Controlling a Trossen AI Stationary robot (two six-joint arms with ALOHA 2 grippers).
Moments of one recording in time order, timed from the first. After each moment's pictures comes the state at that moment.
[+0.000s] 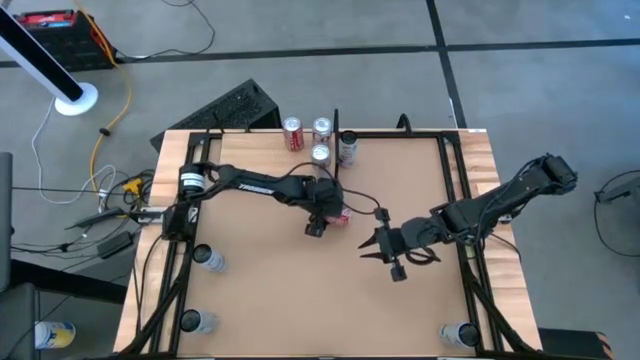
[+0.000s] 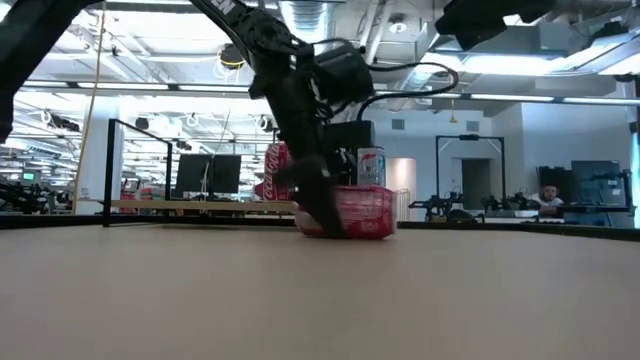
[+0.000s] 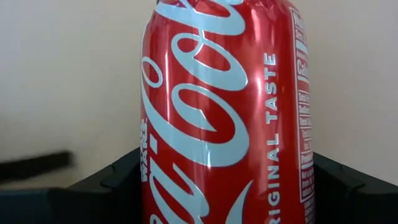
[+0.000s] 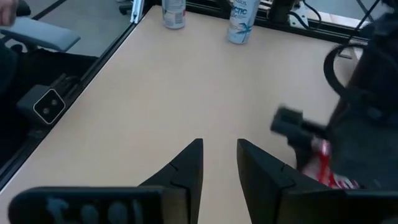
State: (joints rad) left arm 0.13 2.05 1.40 -0.45 -0.01 0.47; right arm 0.39 1.19 0.81 -0.13 0.19 0.02
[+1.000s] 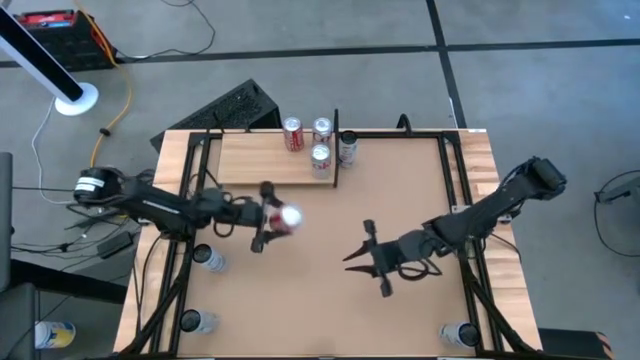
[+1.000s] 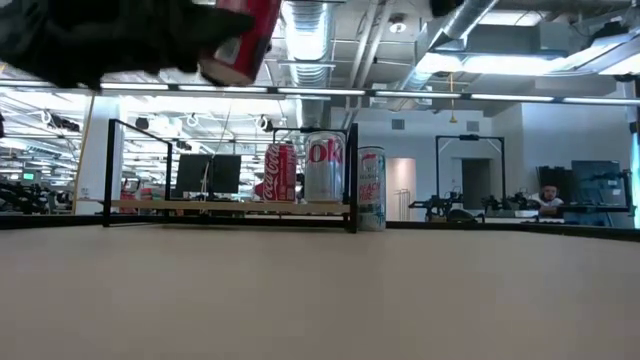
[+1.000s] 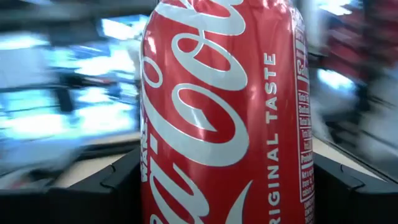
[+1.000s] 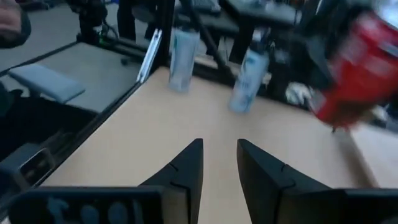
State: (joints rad) left arm -0.02 1.25 0.28 1.22 0.02 0.12; right arm 0.45 1.37 0.81 0.29 0.27 -0.12
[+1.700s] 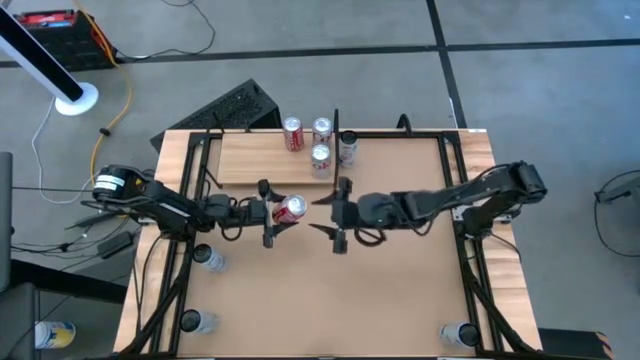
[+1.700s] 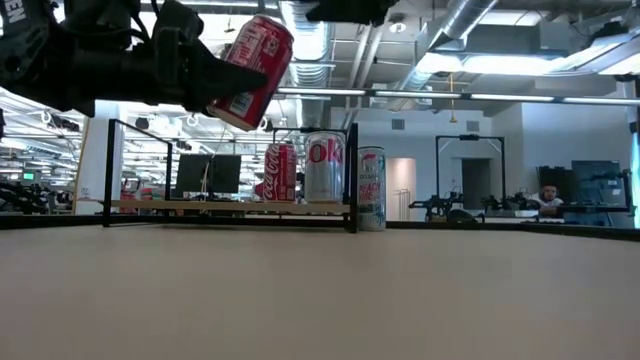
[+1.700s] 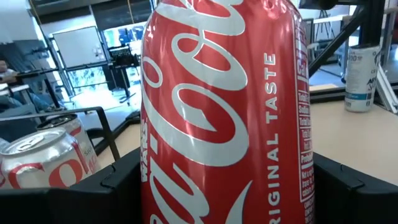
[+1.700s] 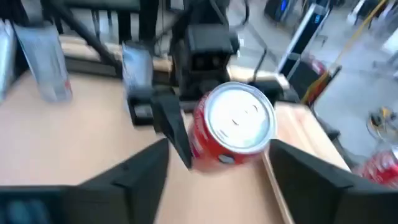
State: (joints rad) left arm -0.02 1.42 0.25 1.33 -0.17 0.20; right arm 0.18 1.54 1.20 0.01 0.34 -0.11
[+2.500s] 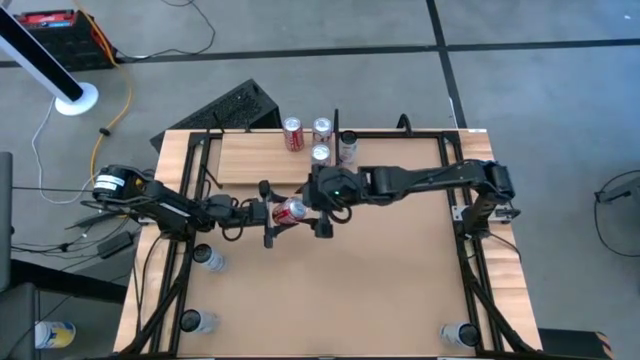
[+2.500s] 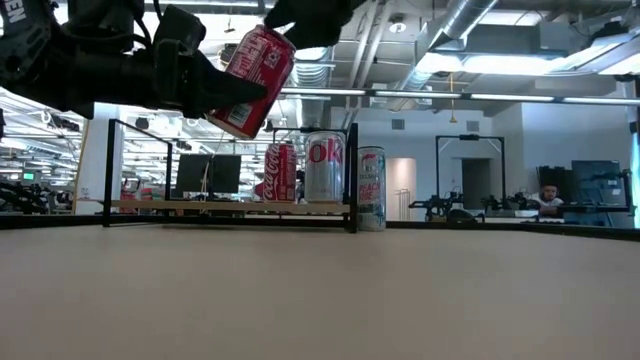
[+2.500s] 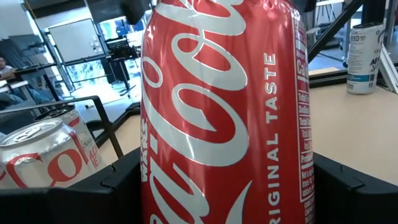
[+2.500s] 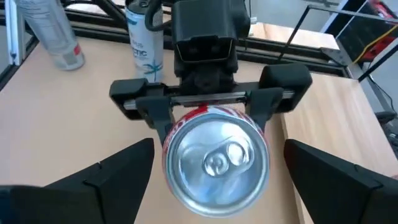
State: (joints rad) left arm -0.02 1.42 0.25 1.28 -0.17 0.23; right arm 0.02 1.78 1.60 -0.39 0.05 -0.12
